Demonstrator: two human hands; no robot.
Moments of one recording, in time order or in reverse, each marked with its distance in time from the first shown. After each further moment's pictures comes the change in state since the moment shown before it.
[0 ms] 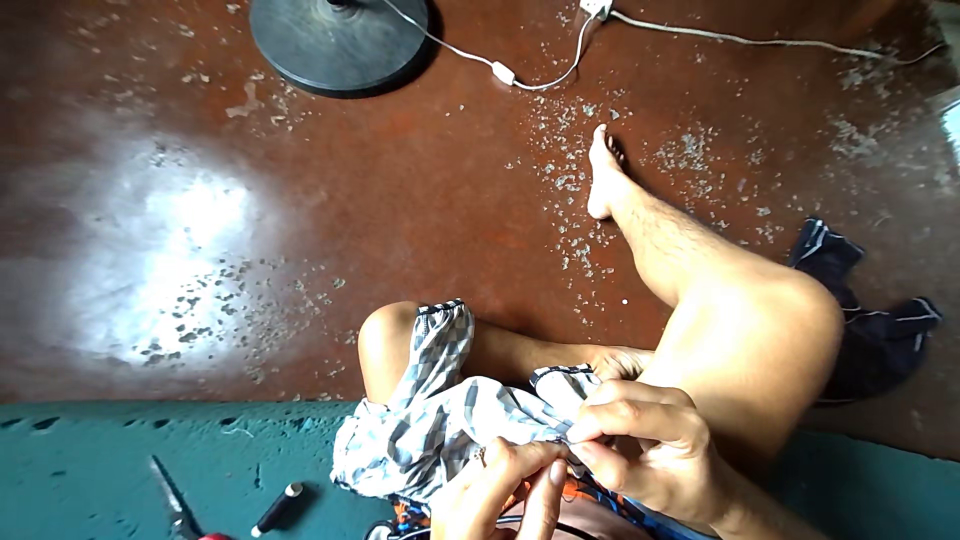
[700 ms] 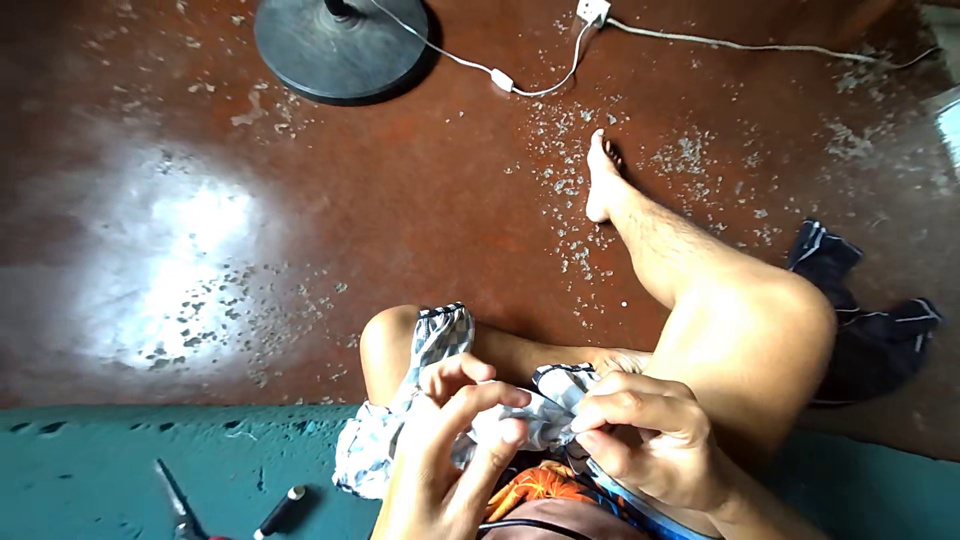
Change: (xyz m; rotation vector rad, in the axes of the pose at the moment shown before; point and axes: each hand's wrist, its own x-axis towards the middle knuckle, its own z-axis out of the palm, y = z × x) left_hand 0.040 -0.008 -0.035 0.075 -0.056 0.039; right_hand 0.003 0.002 -0.005 -0.026 0.015 -0.014
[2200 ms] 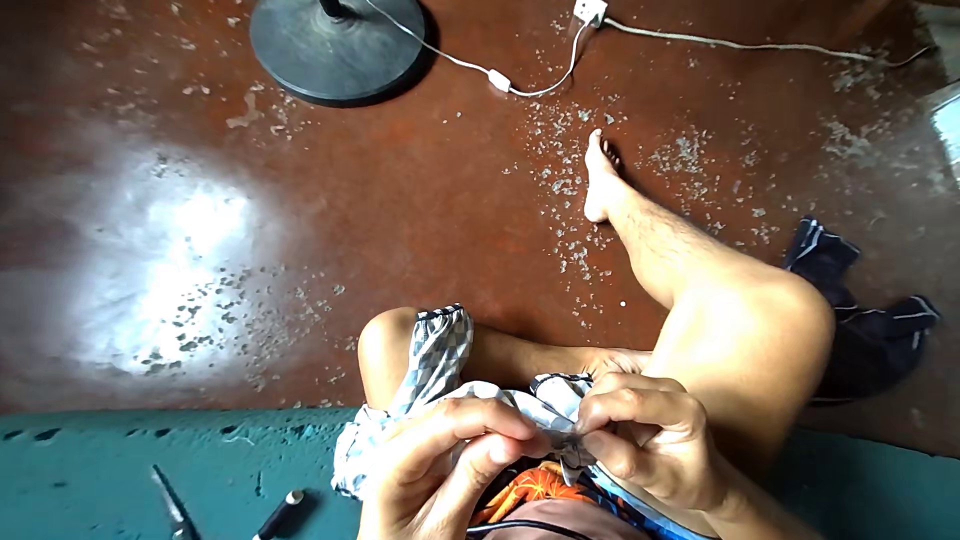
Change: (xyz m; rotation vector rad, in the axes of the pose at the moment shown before) left_hand 0.012 0.008 -0.004 -0.417 -0.076 0.110; right_hand -0.001 0.002 0.001 0.139 0.013 0.046
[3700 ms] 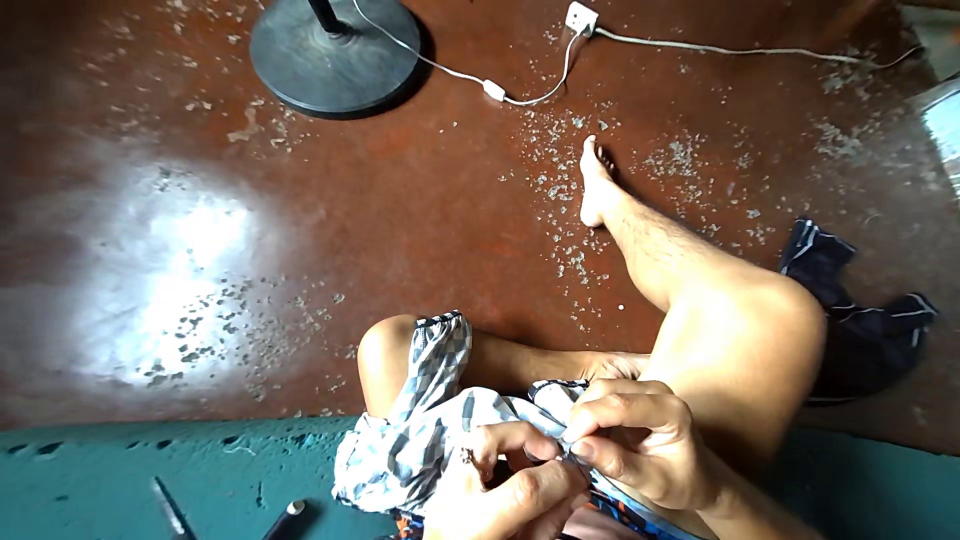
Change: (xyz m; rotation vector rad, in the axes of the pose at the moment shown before) left_hand -0.026 0.001 0.029 0.486 -0.040 0.014; right_hand 0.000 0.003 -0.001 0.039 -0.046 -0.003
